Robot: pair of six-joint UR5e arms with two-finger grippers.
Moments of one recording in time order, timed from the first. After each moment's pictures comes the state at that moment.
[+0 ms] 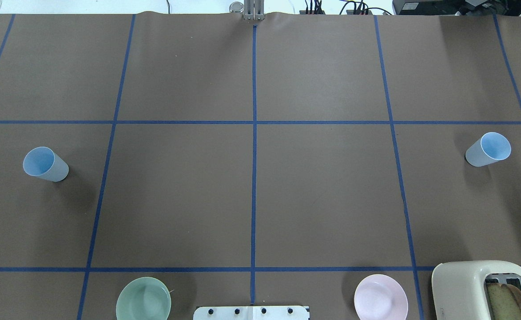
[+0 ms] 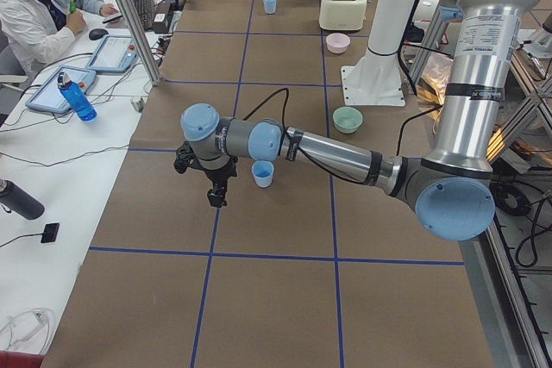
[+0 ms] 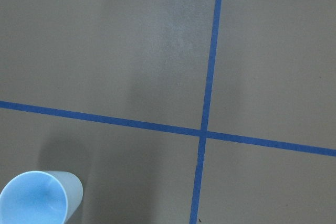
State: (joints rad) left arm -1.39 -1.67 -1.72 -1.51 -2.42 -0.07; right arm 1.45 -1.63 1.67 -1.25 2.33 0.14
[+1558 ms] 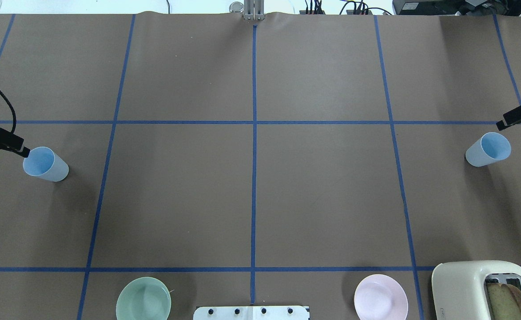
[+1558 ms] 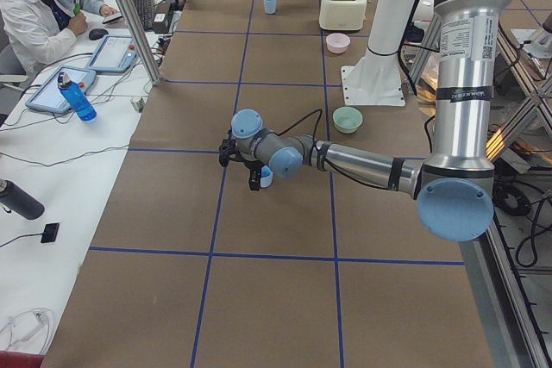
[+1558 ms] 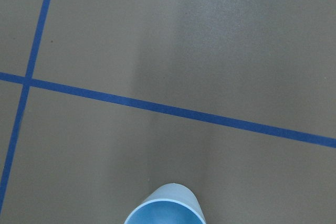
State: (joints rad) left arm -1.08 -1.55 -1.73 -1.96 -2.38 -0.65; right arm 1.26 -1.54 1.61 -1.23 2.38 0.32
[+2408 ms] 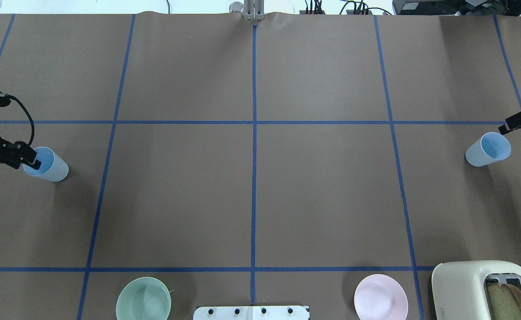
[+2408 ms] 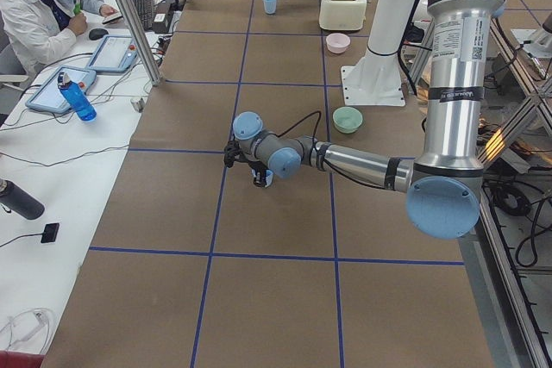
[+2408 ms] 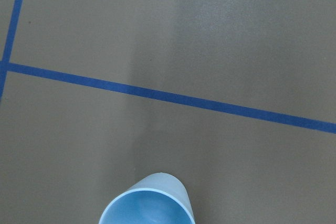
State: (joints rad) left arm -1.02 -1.58 -1.69 -1.97 -2.38 -0.65; right arm 1.26 -1.56 1.61 -1.21 2.38 0.32
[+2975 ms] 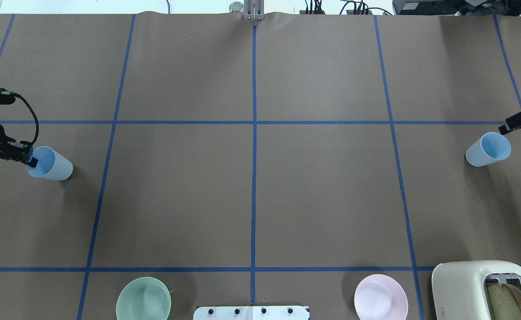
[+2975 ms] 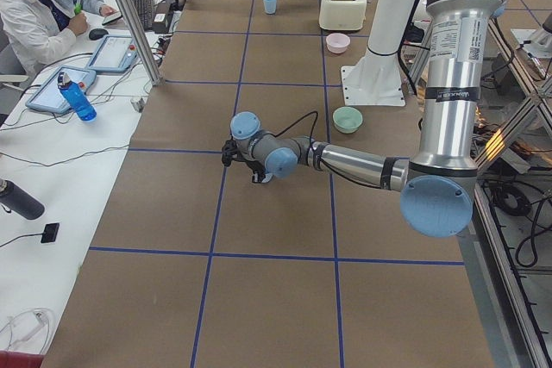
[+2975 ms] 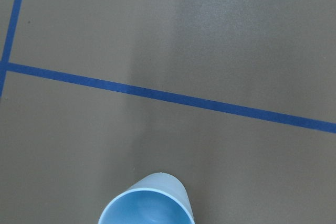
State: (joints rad) left arm -1.02 -1.60 -1.68 -1.98 -2.38 -0.65; right arm 1.26 -1.56 1.61 -1.21 2.37 0.32
